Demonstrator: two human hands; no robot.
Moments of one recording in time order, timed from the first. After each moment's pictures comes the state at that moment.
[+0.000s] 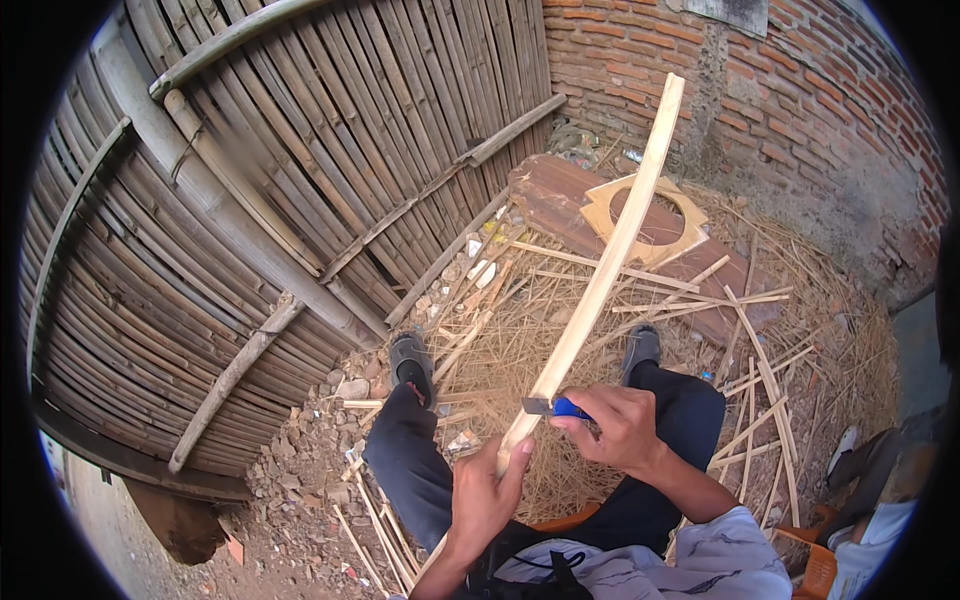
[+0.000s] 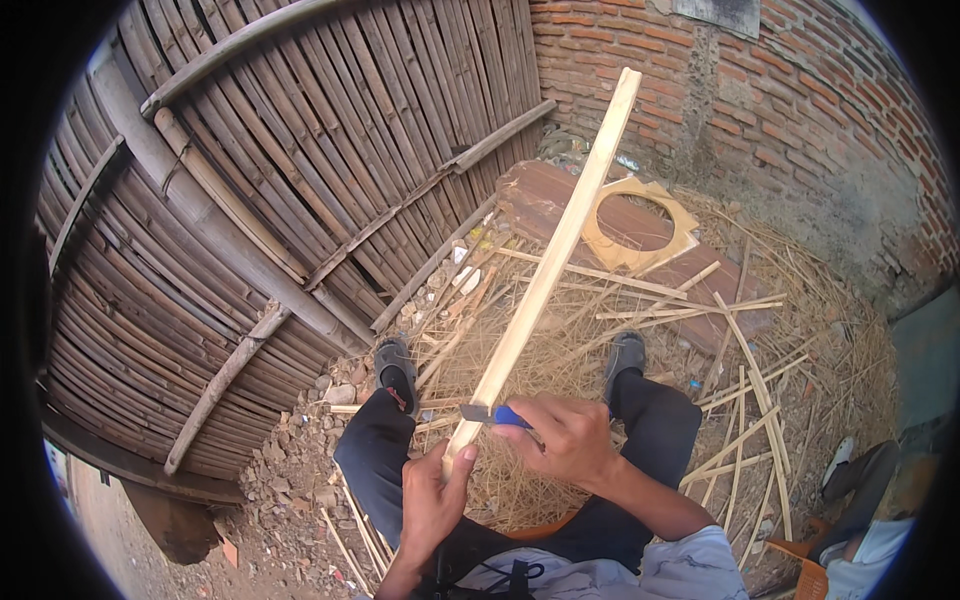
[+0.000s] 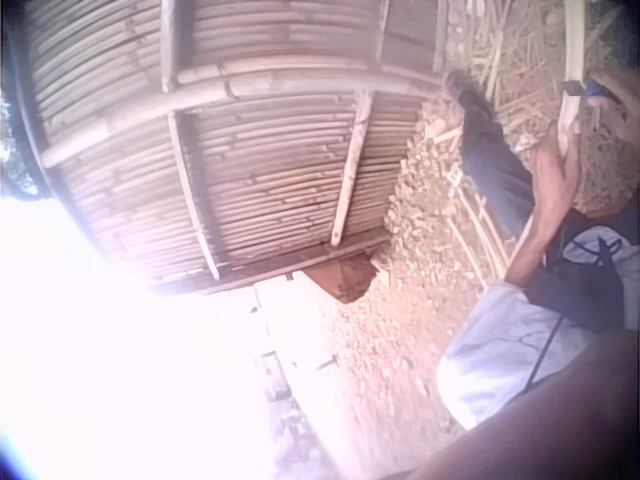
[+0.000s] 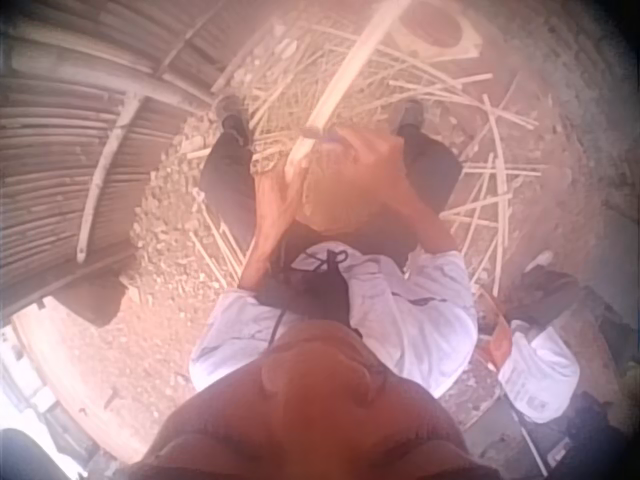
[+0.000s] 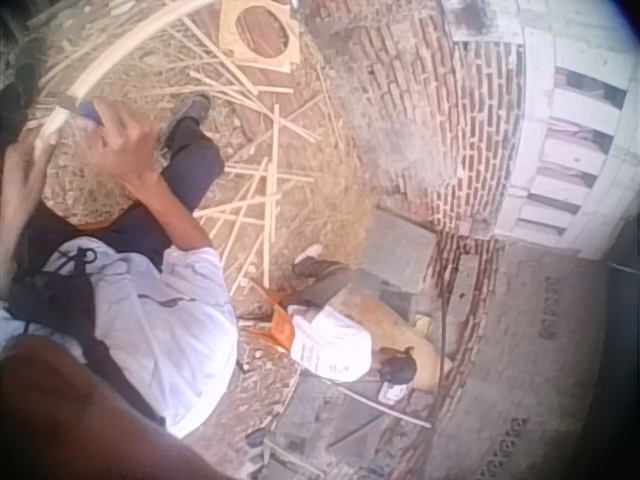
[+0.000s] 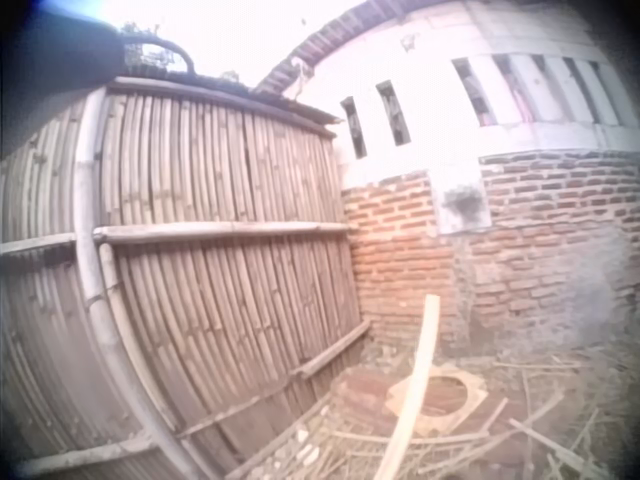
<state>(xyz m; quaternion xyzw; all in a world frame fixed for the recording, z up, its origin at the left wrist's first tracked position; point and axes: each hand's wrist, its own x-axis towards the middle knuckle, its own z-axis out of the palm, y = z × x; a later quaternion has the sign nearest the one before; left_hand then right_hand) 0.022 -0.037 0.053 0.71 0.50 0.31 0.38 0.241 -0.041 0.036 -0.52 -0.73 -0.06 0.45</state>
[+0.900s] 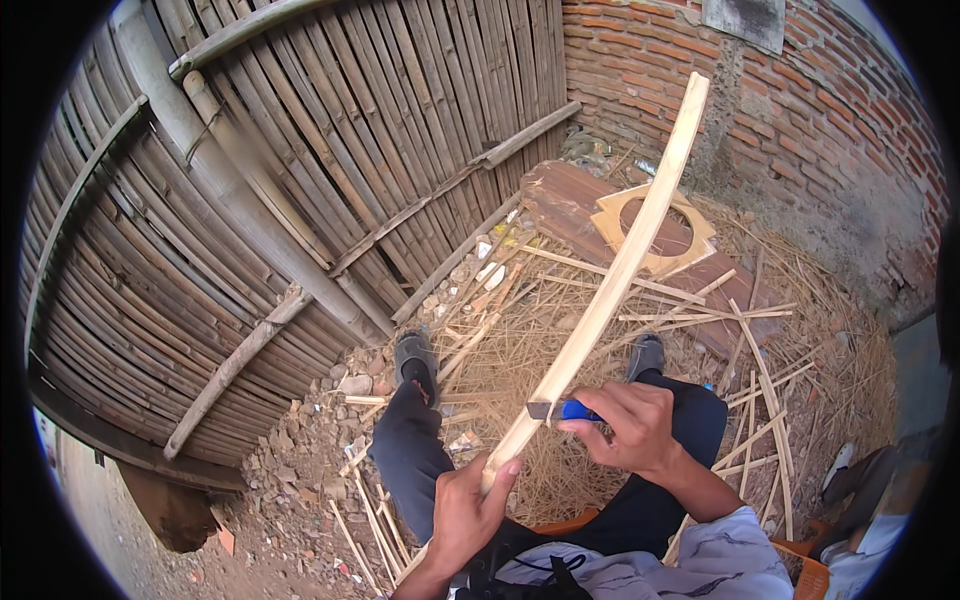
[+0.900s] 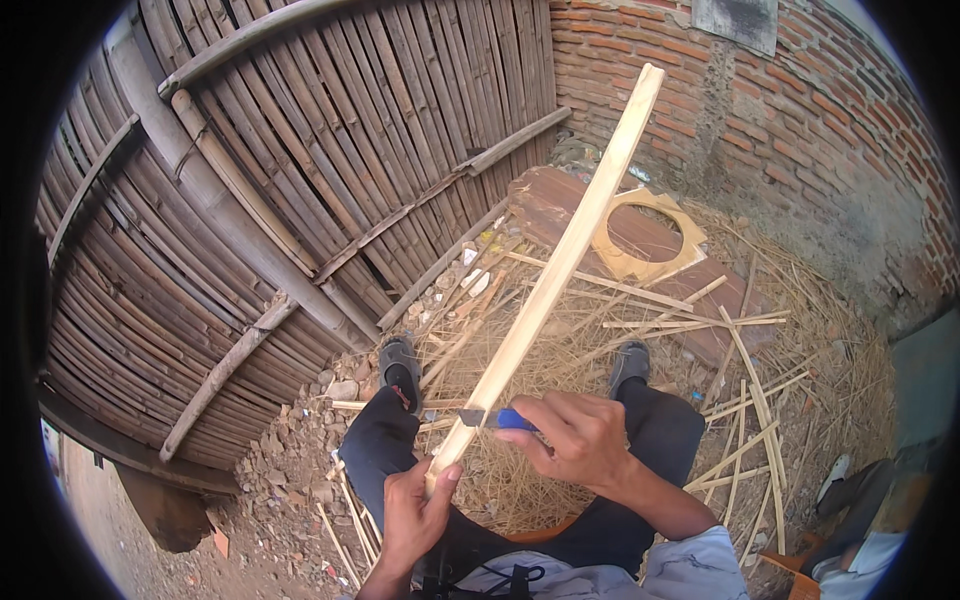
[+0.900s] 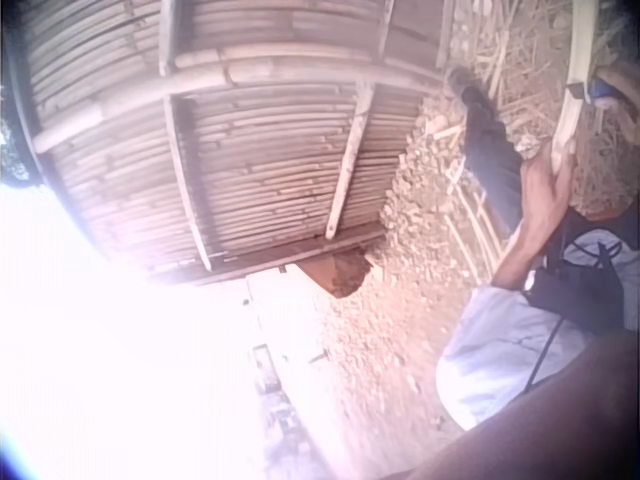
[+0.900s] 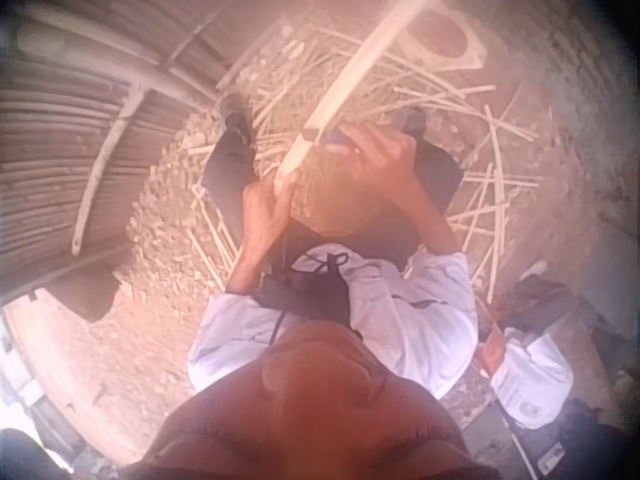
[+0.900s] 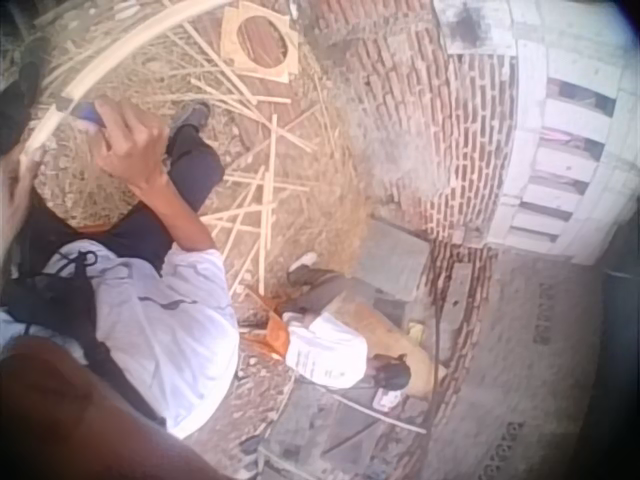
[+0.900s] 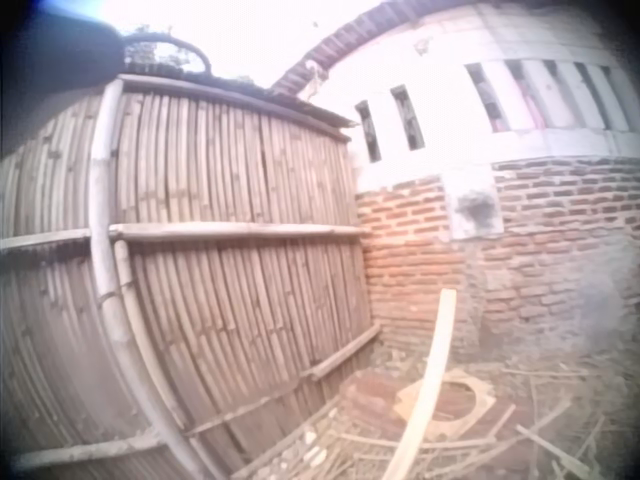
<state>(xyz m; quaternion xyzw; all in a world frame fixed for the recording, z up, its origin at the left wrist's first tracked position) -0.012 -0.048 0.067 0.71 0.49 0.34 0.38 0.235 -0.039 0.069 -0.49 -0.76 -0.10 0.42</state>
